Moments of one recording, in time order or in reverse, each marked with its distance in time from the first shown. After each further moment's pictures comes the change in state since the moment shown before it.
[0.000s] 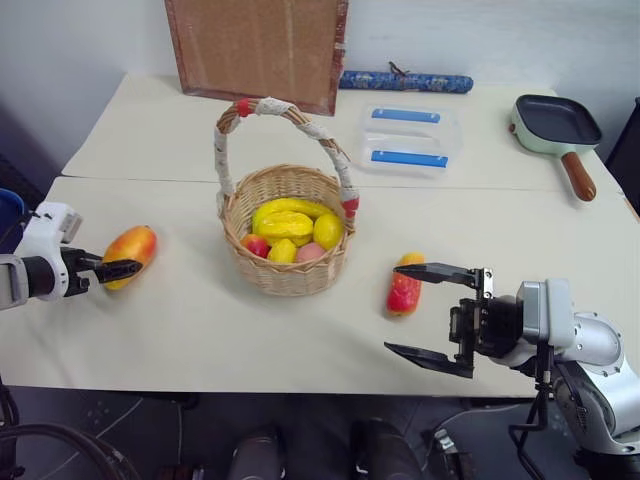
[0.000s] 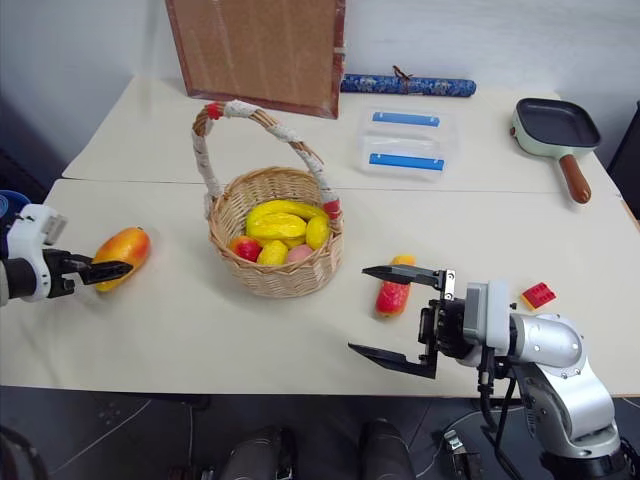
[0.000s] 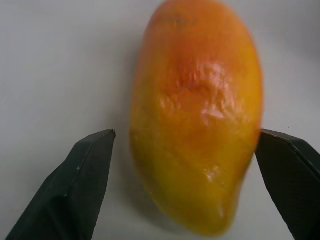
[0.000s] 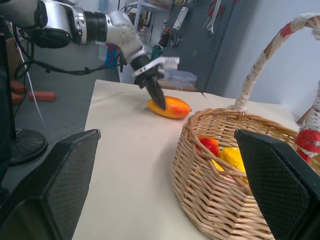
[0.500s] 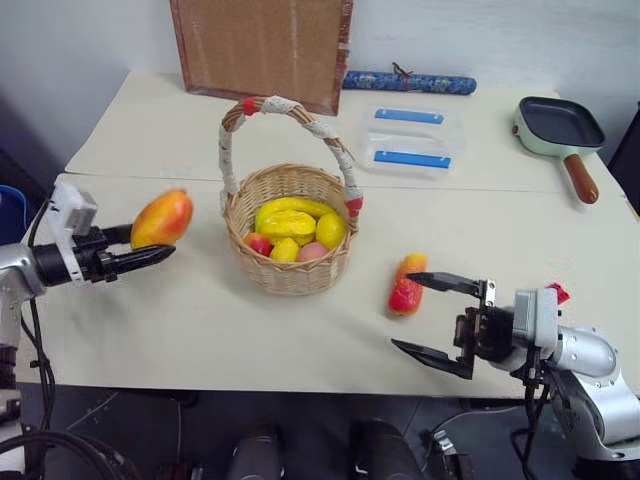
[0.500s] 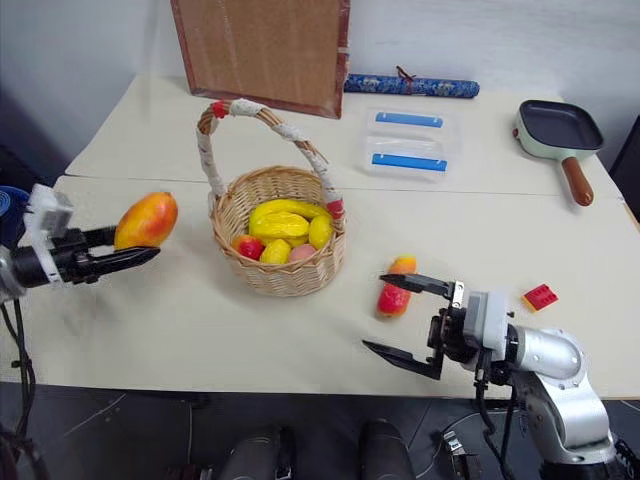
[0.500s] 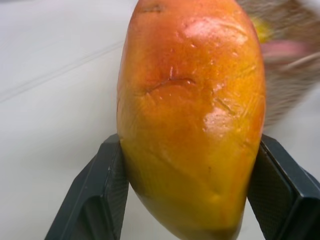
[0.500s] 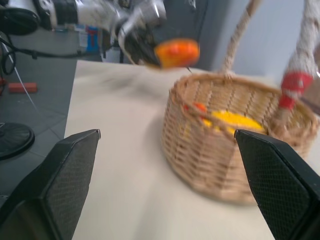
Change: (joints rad) left arm 0.154 -0.095 0.230 -0.316 -0.167 -0.450 -0.498; right arm 0.134 0.027 -0.036 0.140 -0.083 -0.126 0.031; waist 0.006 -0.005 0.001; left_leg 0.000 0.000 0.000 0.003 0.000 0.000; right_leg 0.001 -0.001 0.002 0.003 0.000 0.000
